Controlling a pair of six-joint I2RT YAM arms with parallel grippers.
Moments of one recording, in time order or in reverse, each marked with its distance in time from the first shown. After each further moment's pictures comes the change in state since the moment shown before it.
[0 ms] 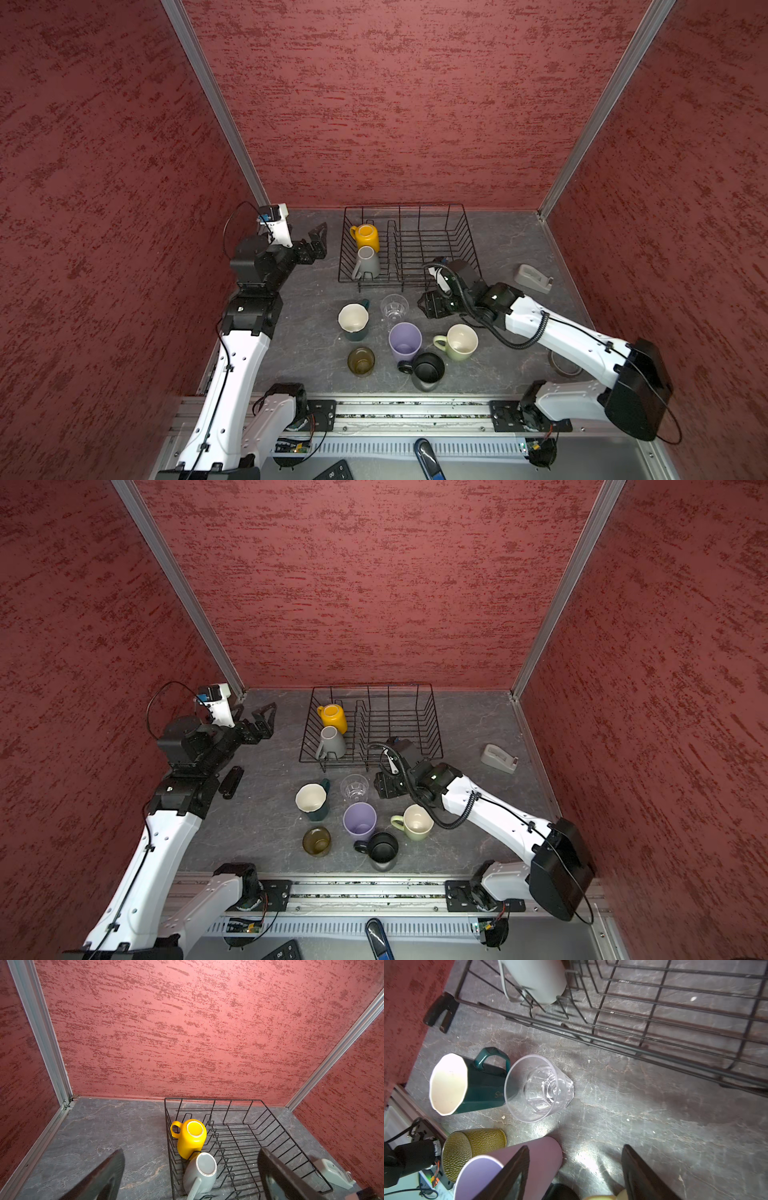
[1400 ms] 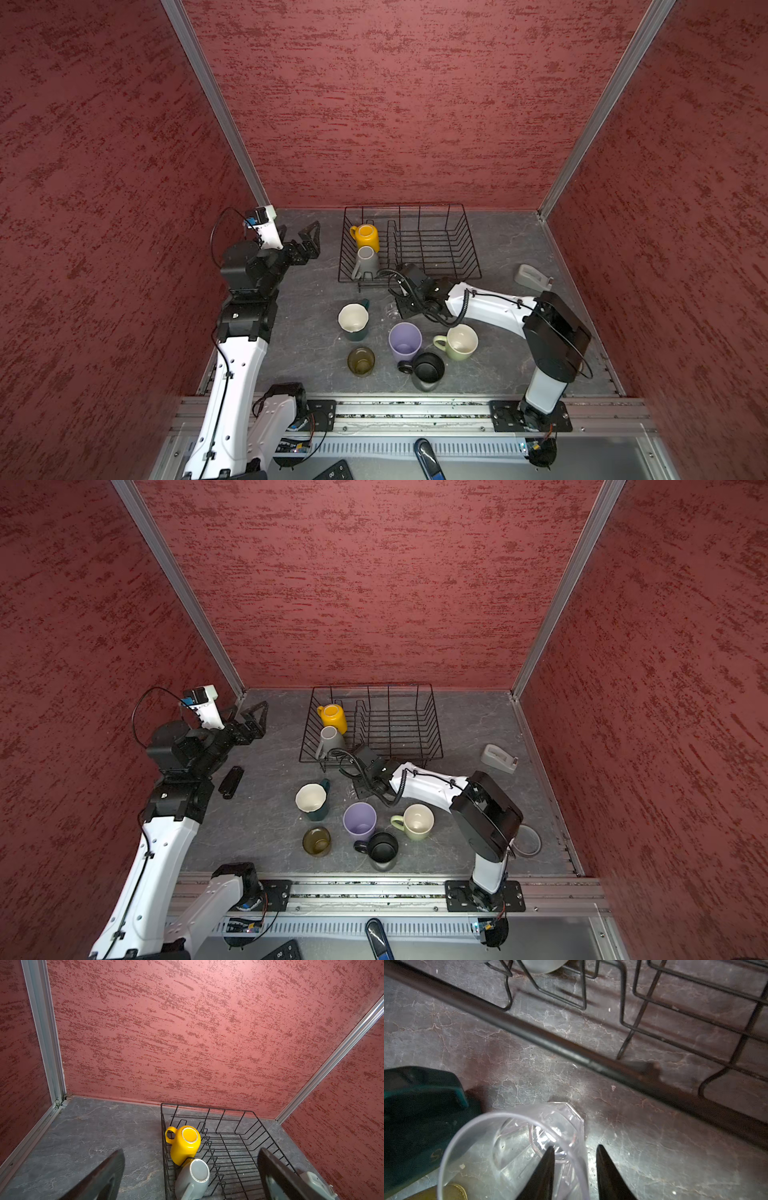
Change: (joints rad) left arm 0.067 -0.032 -0.022 0.036 0.072 -0.078; right arm 0.090 0.433 0.190 0.097 0.101 -0.024
